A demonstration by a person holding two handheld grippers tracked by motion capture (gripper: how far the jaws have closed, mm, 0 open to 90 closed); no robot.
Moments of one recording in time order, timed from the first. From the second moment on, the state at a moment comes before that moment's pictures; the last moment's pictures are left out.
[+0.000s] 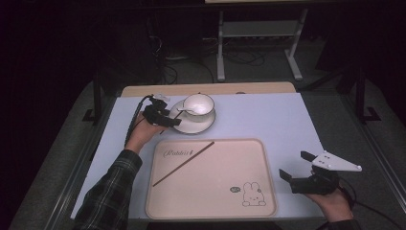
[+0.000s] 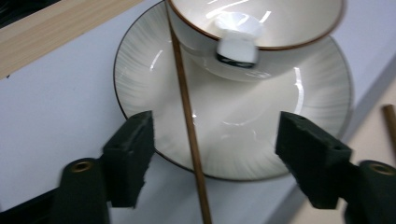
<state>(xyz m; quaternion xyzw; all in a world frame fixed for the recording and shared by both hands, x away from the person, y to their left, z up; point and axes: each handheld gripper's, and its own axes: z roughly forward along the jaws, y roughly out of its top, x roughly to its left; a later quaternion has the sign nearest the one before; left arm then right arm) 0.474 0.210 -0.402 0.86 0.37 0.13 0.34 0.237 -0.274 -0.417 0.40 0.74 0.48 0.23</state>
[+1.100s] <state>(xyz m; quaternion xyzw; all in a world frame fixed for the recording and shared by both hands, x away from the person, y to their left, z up) 0.494 0.206 -0.415 0.83 0.40 0.16 0.34 0.236 -0.278 -0.417 0.40 0.74 0.48 0.23</state>
